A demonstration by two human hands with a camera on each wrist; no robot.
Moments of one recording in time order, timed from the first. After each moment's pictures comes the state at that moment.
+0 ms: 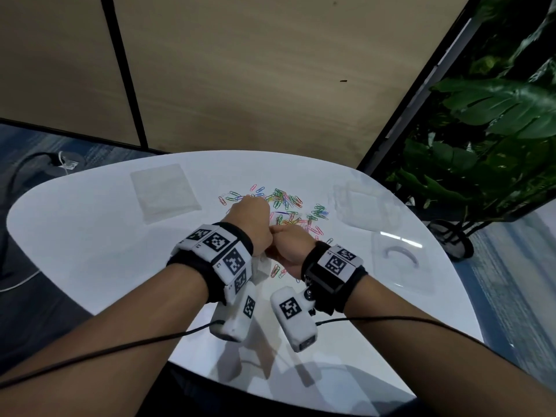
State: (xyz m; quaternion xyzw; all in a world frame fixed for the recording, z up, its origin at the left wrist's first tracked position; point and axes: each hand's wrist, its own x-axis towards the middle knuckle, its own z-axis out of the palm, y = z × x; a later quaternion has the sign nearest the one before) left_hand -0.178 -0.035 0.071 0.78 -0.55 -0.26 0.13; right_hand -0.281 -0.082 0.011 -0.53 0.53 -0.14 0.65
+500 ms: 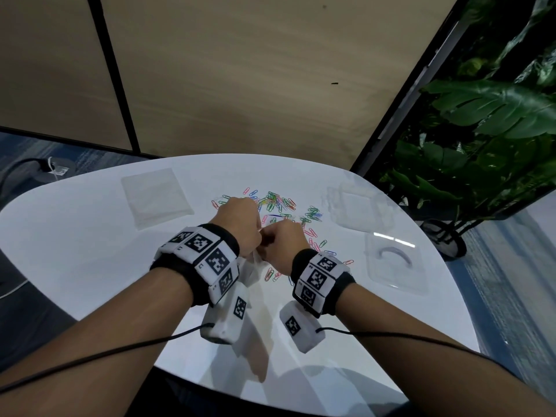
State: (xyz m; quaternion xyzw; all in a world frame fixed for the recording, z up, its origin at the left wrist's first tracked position) left_hand -0.172 -0.034 0.074 0.78 -0.54 -0.28 0.16; right_hand -0.285 -0.077 0.028 -0.79 0.49 -0.08 0.36
